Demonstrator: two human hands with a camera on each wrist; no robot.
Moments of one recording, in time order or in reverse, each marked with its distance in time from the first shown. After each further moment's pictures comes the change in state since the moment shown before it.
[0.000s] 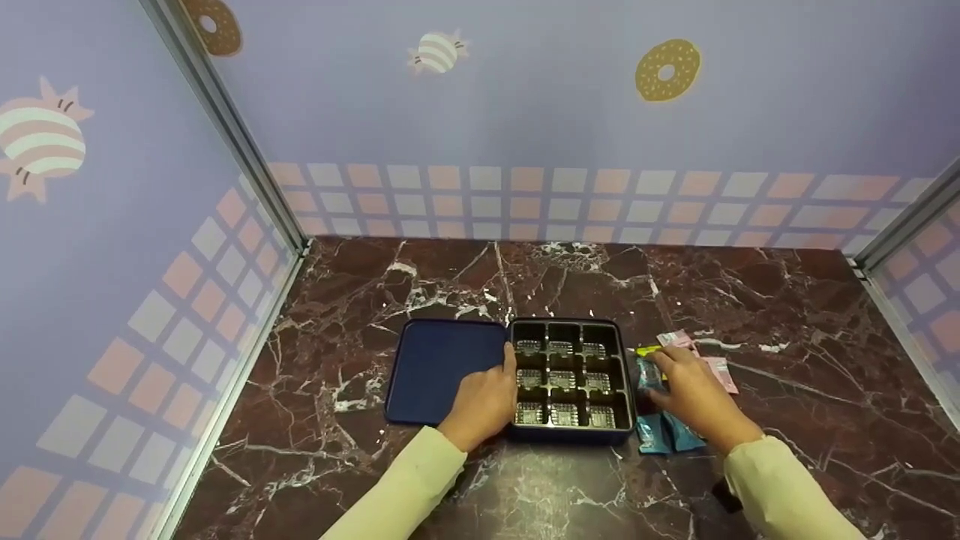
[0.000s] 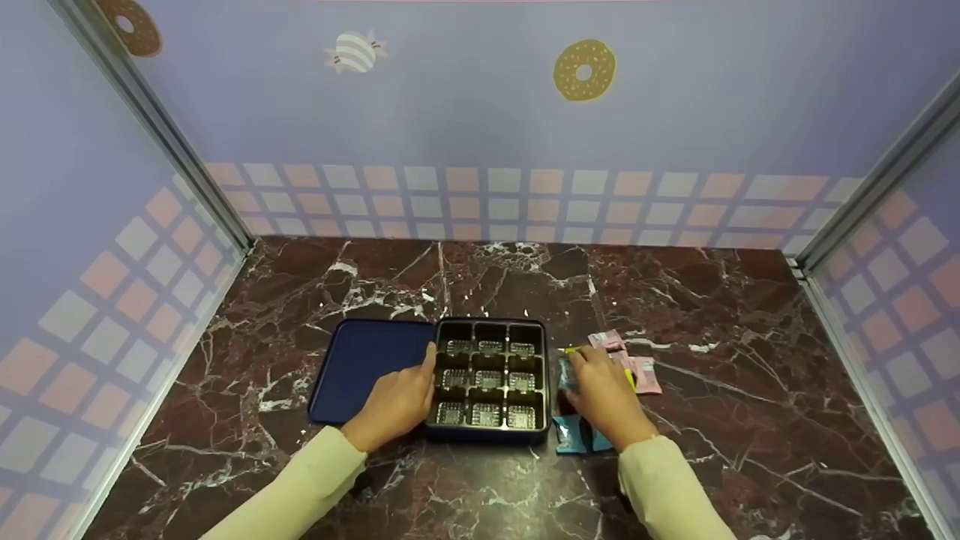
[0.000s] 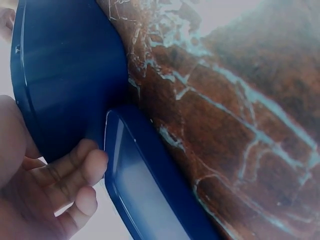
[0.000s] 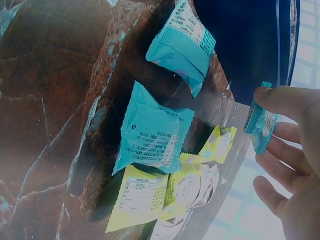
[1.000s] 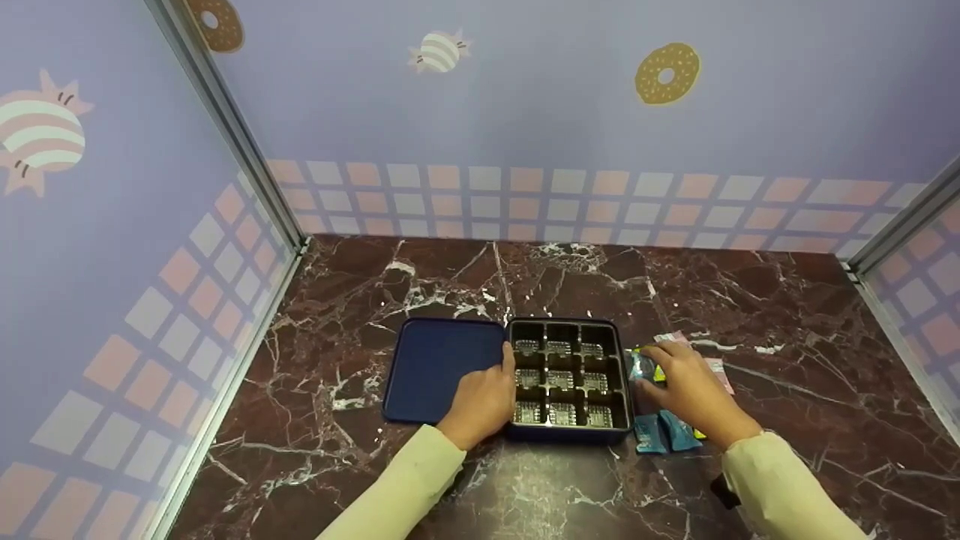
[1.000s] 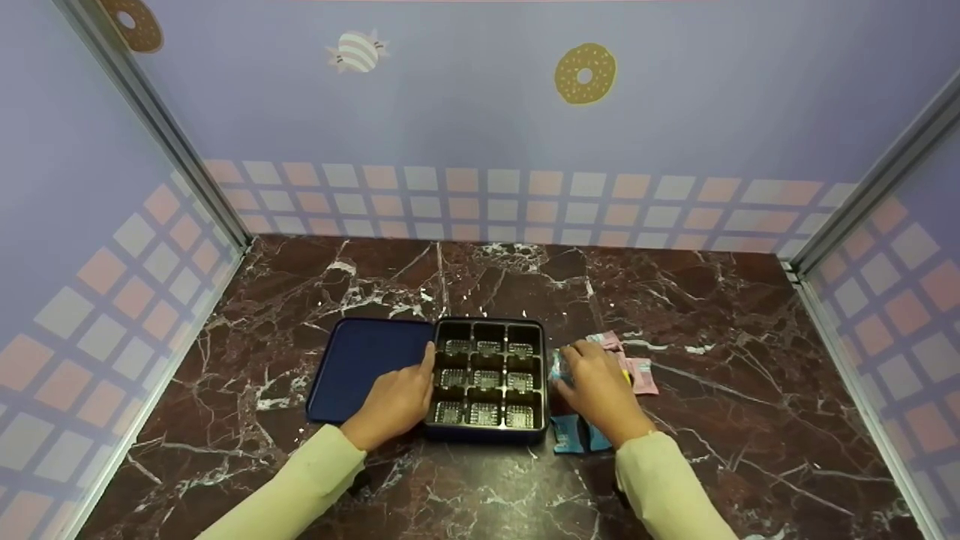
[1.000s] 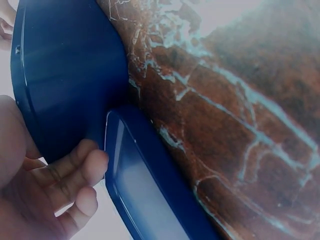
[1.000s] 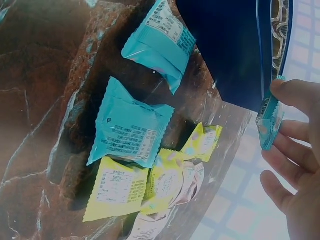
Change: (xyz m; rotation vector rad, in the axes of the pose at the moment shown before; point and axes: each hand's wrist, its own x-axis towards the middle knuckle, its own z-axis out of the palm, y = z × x) left_hand -0.001 0.000 0.001 0.004 0.057 0.016; right_hand 0.005 -0.012 -0.012 0.007 0.004 0.008
